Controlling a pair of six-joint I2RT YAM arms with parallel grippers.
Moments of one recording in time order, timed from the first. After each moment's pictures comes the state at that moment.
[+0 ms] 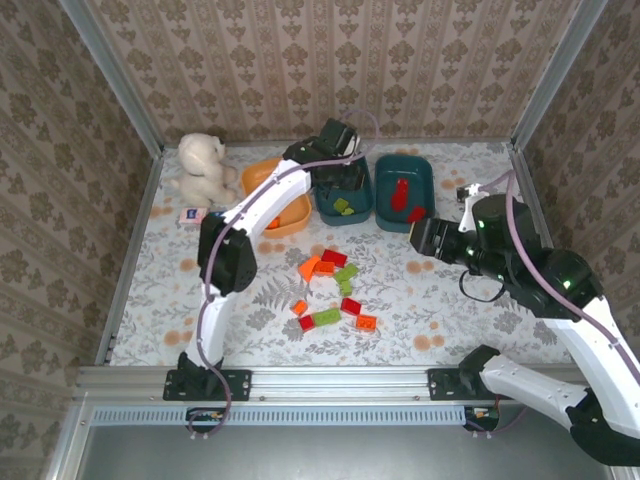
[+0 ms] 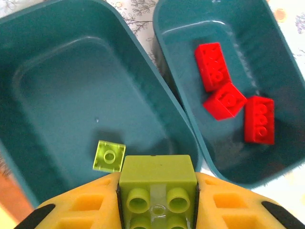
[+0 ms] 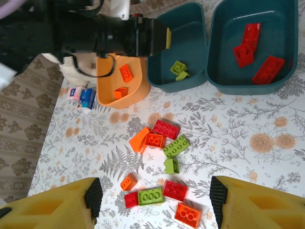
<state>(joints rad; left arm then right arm) -0.68 2.27 2.22 -0.84 0.08 -0.27 0.56 0.90 1.37 -1.07 0.06 0.66</state>
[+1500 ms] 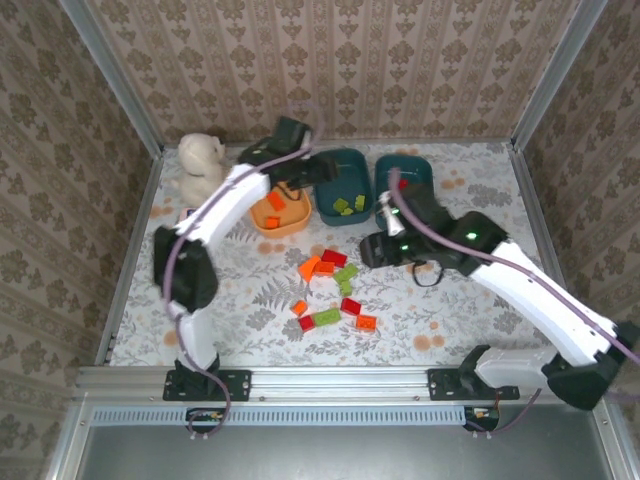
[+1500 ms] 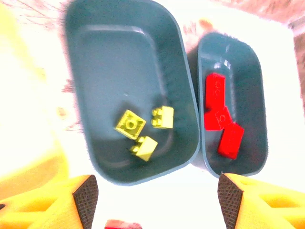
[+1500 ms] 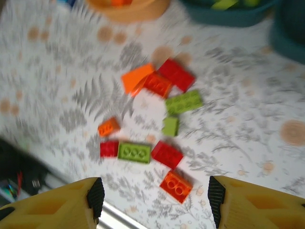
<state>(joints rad) -0.53 1.82 1.73 -0.69 0.16 -0.62 0.77 1.26 1.38 -1.07 -0.02 0.44</state>
